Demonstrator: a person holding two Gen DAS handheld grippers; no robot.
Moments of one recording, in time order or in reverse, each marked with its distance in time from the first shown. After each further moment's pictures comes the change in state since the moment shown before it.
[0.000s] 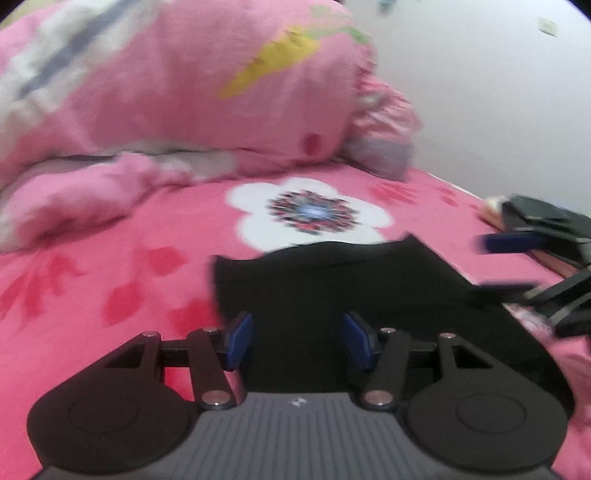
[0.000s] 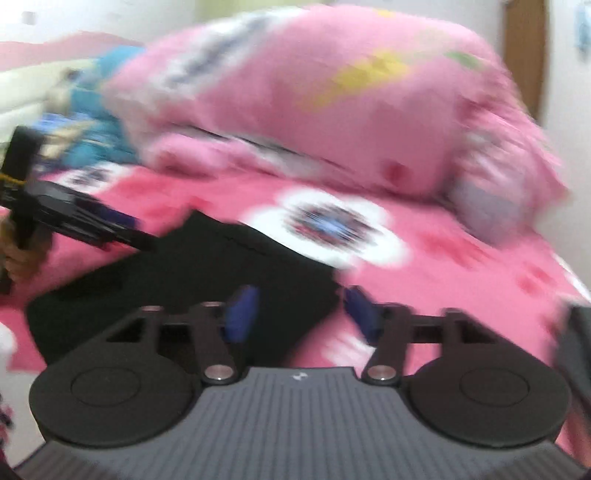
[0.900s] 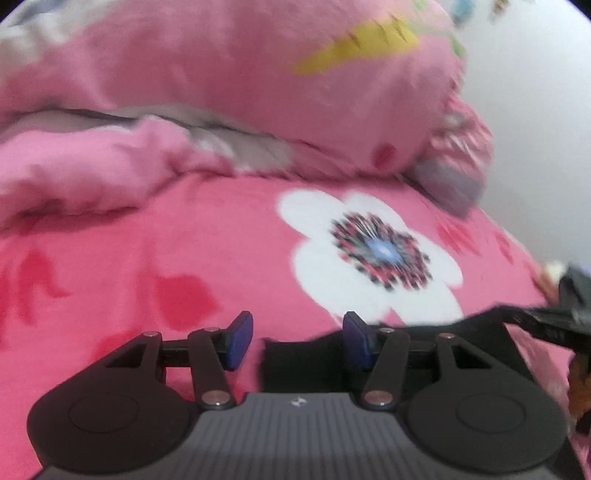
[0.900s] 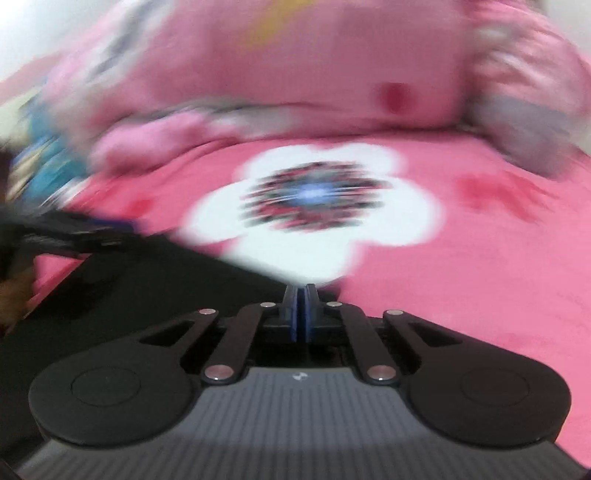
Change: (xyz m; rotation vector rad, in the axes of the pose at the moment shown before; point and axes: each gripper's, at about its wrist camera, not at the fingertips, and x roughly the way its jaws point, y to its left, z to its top) left arm 0.066 0.072 0.047 -0.259 0.009 0.046; right arm 0.110 -0.075 -0.003 0.285 0.146 -0.035
